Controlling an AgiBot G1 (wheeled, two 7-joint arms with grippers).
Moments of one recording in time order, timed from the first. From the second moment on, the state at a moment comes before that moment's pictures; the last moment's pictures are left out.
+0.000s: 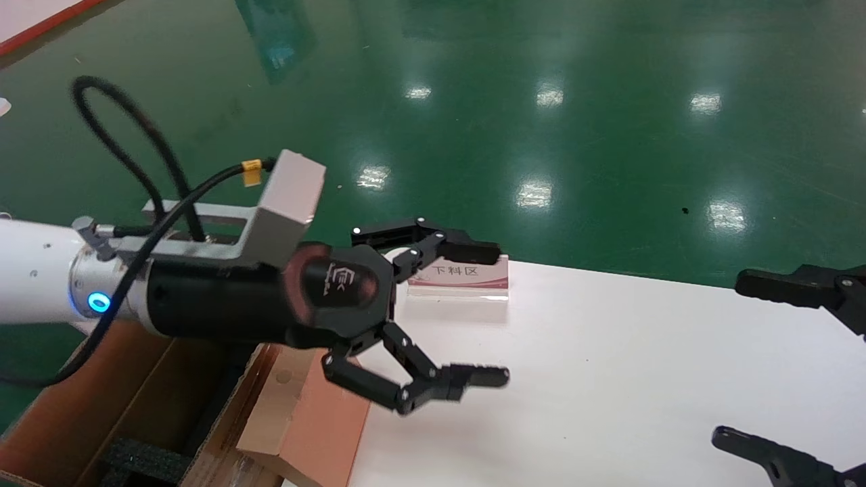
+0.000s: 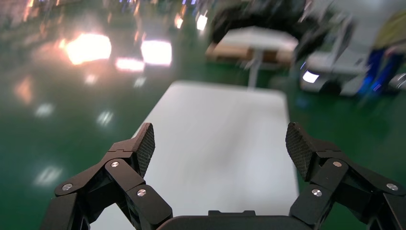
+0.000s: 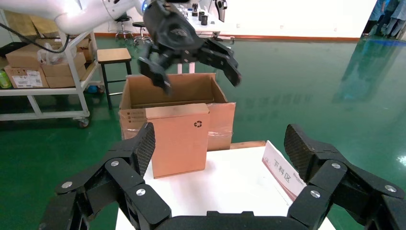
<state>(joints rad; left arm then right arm) -1.14 0.56 0.32 -1.33 0.85 1.44 -0.32 1.08 -0.61 -0.28 1.28 -0.73 -1.50 0.19</state>
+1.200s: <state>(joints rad) -1.85 0.48 0.98 -1.35 1.34 1.59 -1.18 1.08 -0.61 -0.29 1.28 -0.73 -1.49 0.18</state>
